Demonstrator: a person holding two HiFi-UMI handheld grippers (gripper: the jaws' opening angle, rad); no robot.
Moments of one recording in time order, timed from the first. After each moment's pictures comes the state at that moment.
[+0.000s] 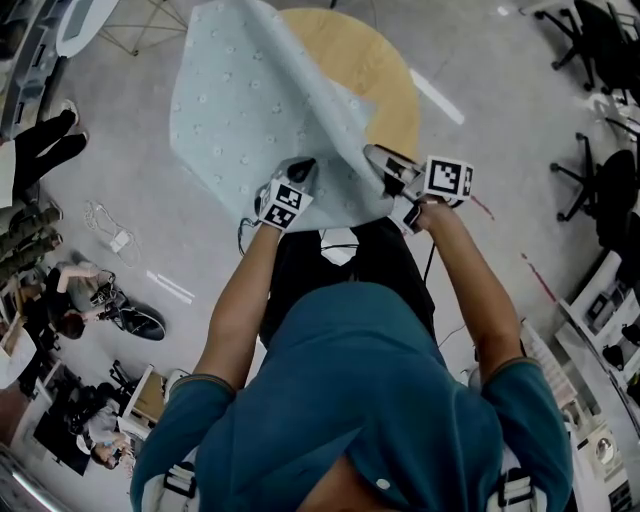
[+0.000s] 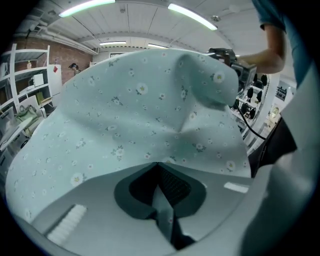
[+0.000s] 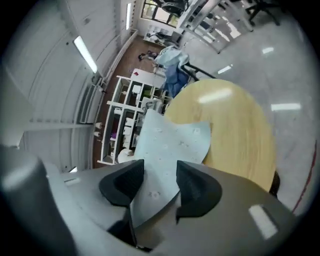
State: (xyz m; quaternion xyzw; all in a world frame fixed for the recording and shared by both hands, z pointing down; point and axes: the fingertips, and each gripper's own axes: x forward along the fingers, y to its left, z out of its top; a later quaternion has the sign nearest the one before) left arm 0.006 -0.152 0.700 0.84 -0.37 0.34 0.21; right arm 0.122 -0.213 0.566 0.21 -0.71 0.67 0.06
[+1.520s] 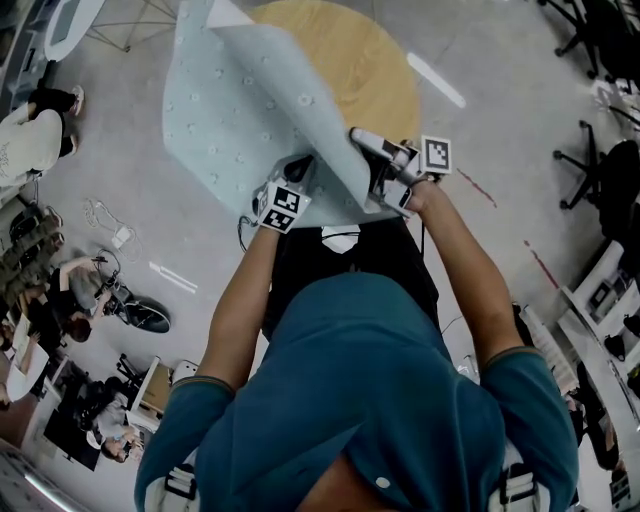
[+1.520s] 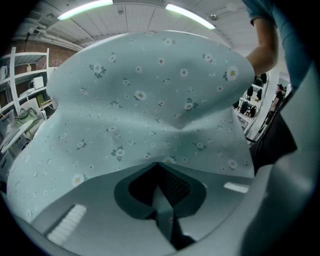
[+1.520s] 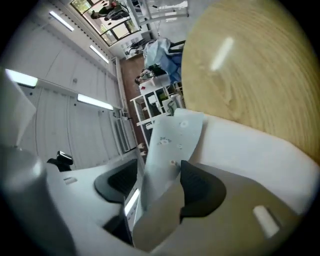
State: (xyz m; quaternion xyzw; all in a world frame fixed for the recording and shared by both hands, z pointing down) left arm 0.011 -0.149 0.694 0.84 -0.38 0.34 0.20; right arm 0.080 -0.234 0.543 0.00 -0.61 0.77 -0.17
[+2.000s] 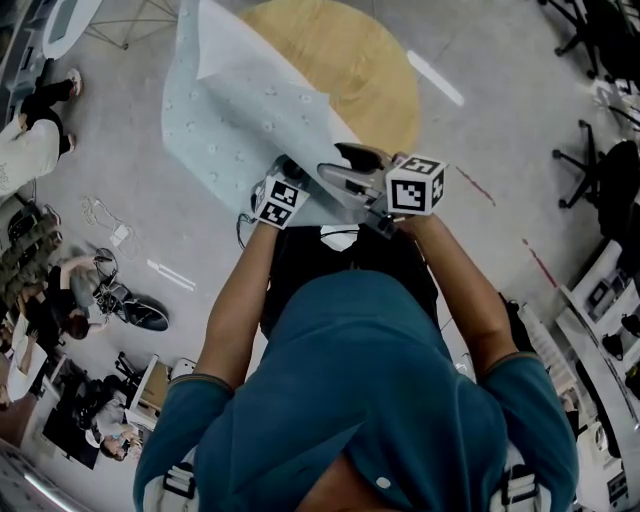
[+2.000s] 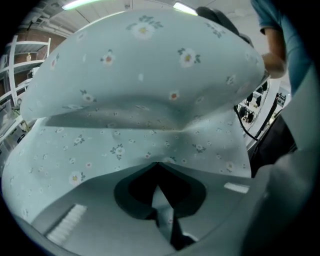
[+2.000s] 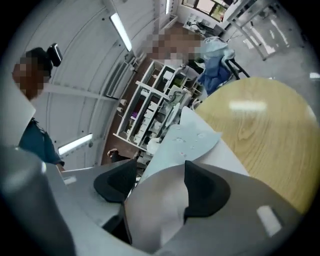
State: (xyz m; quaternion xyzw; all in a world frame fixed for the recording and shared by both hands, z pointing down) left arm 0.010 -0.150 0.695 0.84 -0.36 0.33 0.23; right arm 0.040 -0.182 0.521 0.09 -0.84 0.54 0.08
